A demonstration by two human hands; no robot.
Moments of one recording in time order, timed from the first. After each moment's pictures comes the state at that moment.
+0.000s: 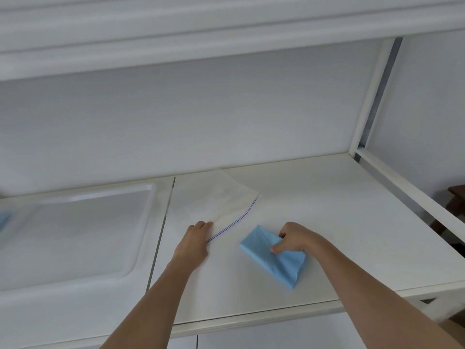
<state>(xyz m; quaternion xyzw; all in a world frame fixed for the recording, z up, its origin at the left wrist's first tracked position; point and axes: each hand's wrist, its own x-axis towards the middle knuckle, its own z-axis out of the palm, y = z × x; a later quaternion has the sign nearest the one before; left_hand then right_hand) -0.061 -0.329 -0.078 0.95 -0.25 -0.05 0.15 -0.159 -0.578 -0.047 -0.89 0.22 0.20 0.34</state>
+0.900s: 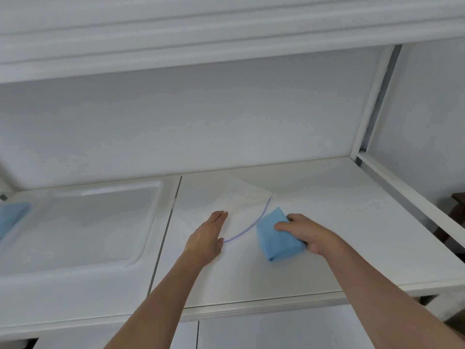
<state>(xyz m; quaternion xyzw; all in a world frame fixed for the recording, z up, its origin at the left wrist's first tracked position) -0.102 -0.339 -0.049 0.94 -0.30 -0.01 0.16 -0.186 -0.577 -0.029 -0.72 0.25 0.11 0.64</state>
